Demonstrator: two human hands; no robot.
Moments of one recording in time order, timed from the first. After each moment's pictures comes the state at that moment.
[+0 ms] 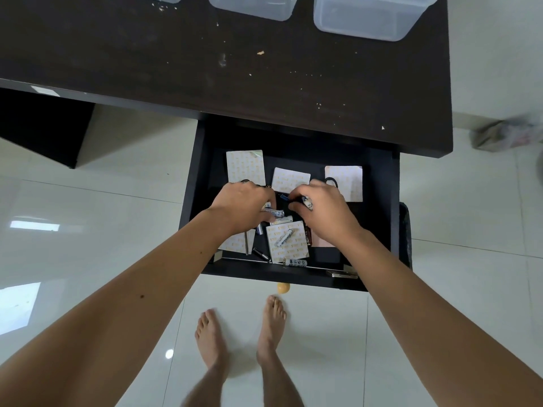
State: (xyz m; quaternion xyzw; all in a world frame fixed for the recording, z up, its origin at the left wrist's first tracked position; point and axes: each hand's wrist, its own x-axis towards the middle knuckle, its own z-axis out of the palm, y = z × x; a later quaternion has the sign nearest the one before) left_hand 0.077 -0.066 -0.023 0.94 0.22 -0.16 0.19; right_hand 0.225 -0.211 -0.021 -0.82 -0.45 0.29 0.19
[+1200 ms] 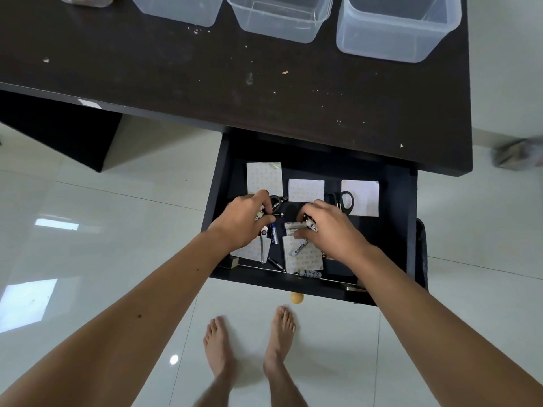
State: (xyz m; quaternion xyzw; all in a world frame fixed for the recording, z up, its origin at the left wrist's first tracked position) left_hand 0.038 -0.062 -0.028 0.85 0.34 -0.06 0.38; right_hand 0.214 -0.209 -0.025 -0.79 -0.50 0.35 0.12
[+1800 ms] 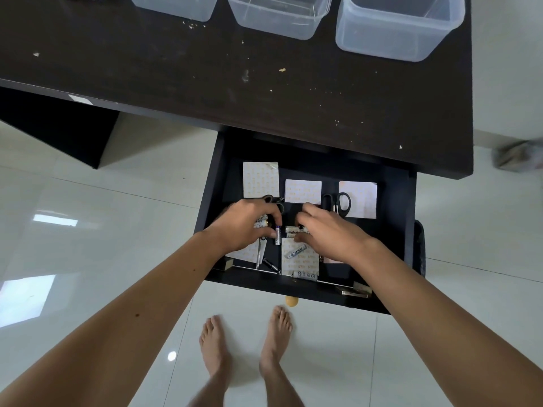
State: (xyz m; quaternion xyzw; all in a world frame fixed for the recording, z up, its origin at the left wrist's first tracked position) left_hand 0.040 -0.063 -0.031 0.87 0.26 -0.09 0.40; right_hand 0.222 -0.203 -0.014 -0.73 -0.59 0.34 -0.04
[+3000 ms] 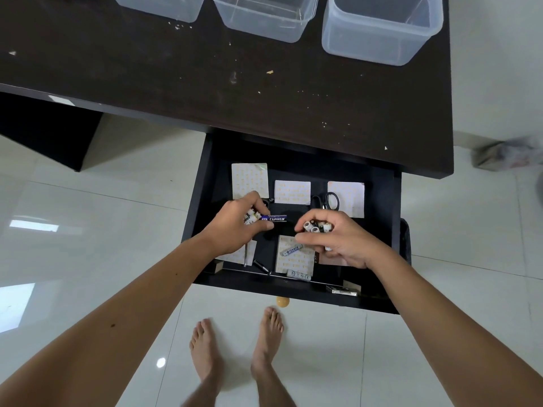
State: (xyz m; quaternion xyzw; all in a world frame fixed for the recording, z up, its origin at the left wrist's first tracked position) left_hand 0.043 -0.073 -0.024 0.77 0.35 -0.02 0.53; right_hand 0.245 -0.237 -0.004 -0.66 -0.25 0.63 0.33
